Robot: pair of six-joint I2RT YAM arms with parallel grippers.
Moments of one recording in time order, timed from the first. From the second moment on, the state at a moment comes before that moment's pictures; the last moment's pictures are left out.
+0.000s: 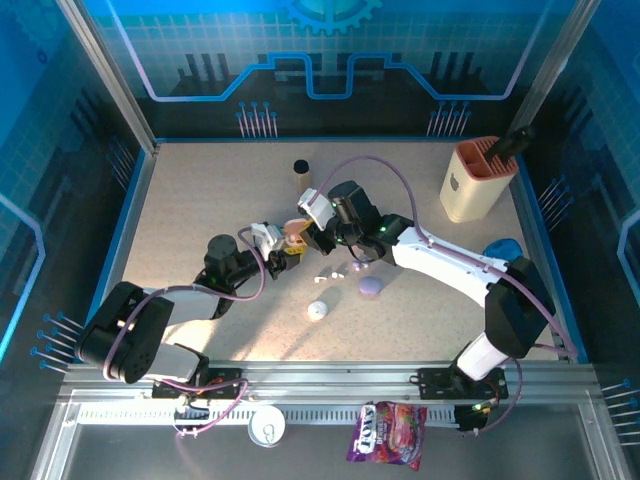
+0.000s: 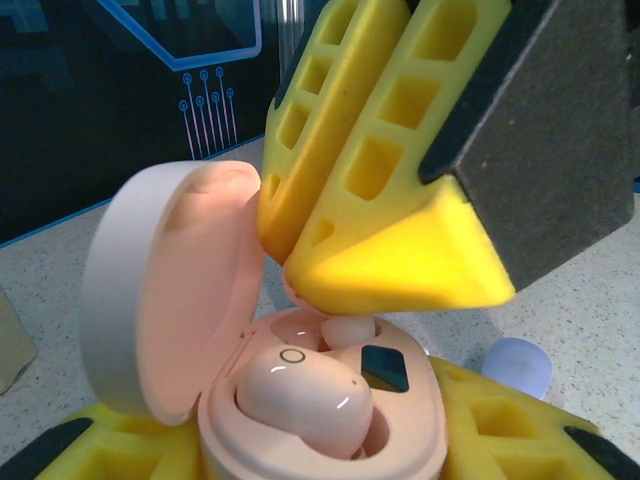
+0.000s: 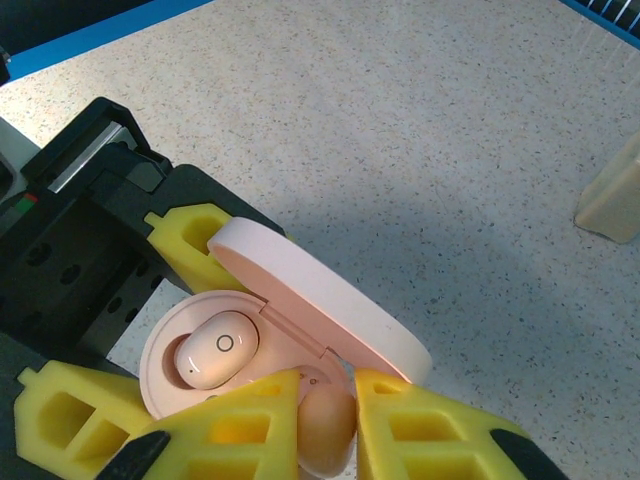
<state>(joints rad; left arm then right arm) -0.34 1.40 0.34 0.97 0.61 0.07 0.77 1.58 1.22 -0.27 -0.19 -0.09</state>
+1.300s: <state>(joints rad) -0.34 1.40 0.33 1.05 0.63 0.04 0.73 1.64 1.40 -0.36 -0.29 0.10</state>
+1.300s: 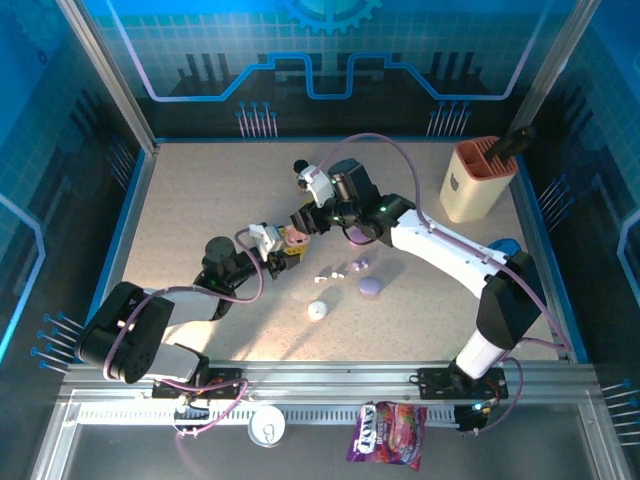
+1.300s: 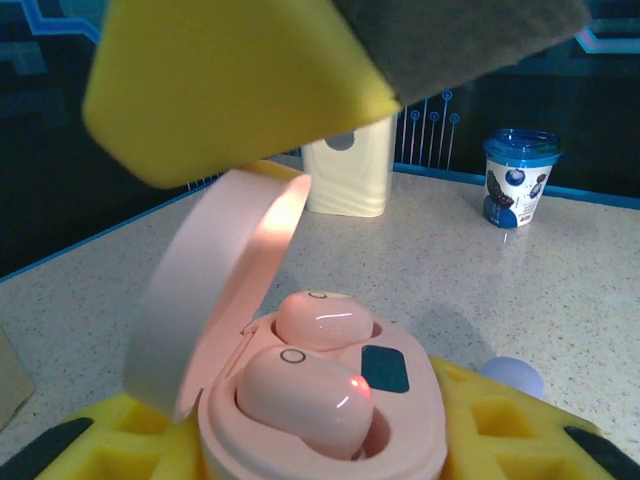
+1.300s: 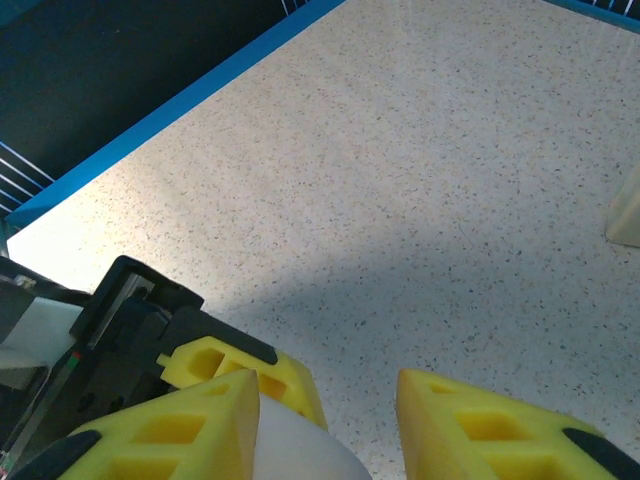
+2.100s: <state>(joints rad) -0.35 1.45 0.37 1.27 0.67 -0.15 0.54 1.52 1.12 -0.09 -0.86 0.80</state>
